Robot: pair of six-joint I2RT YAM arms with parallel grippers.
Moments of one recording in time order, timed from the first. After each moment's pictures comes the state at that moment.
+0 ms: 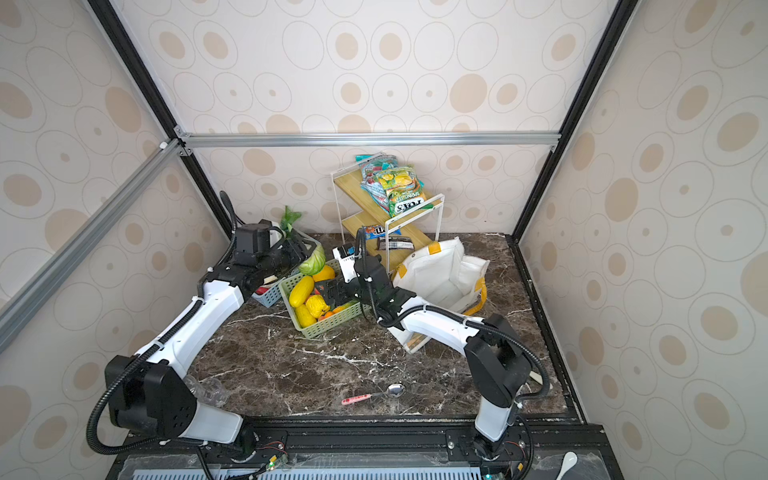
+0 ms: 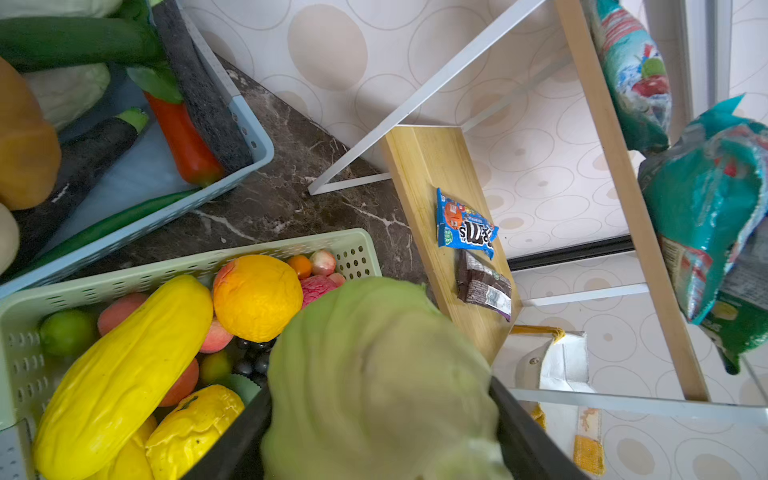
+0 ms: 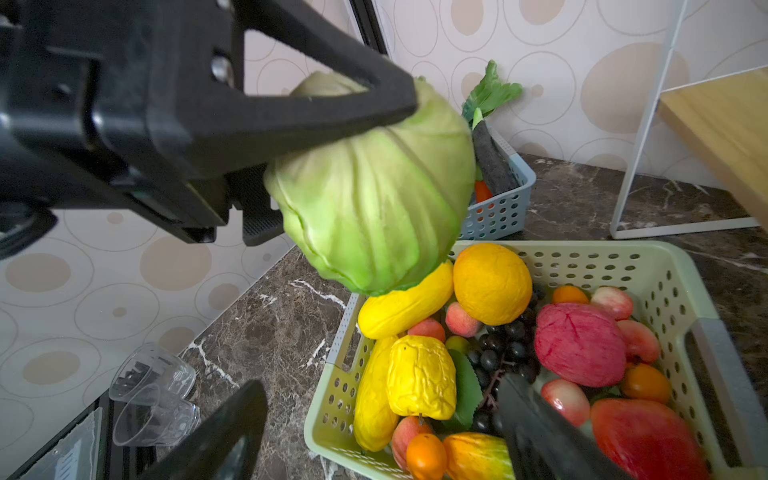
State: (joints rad) left arm -0.21 1.46 1.28 -0.35 0.24 -0.80; right arm 0.81 1.76 1.28 0.18 -0.16 0.32
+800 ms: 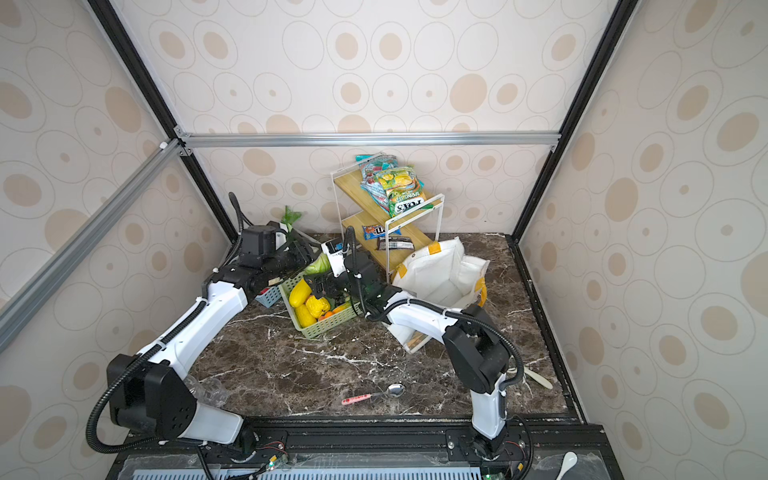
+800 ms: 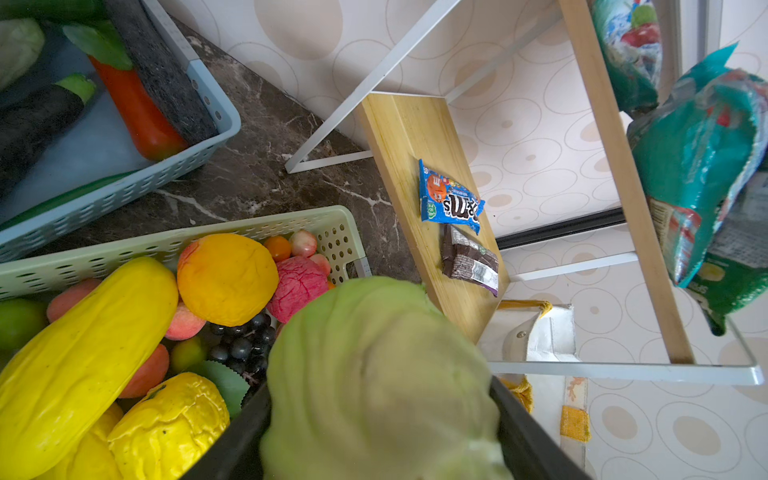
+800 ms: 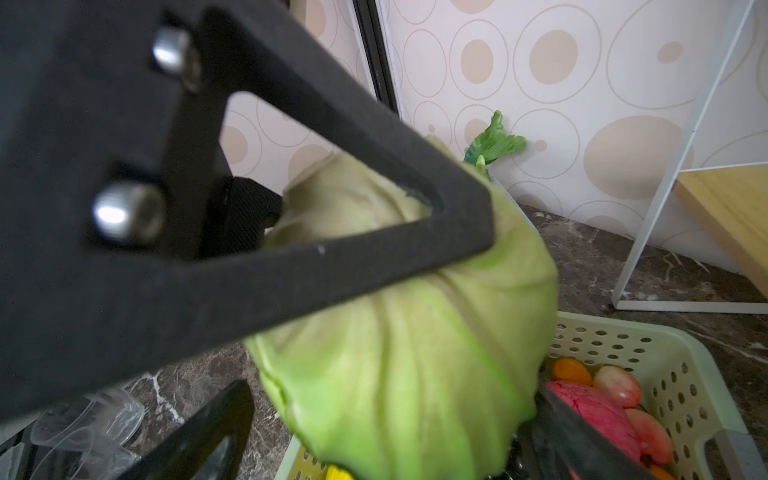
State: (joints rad) left arm -0.25 1.46 1.27 -0.34 0.27 -0.80; right arm 0.81 1.89 1.40 0.27 -0.12 0.22
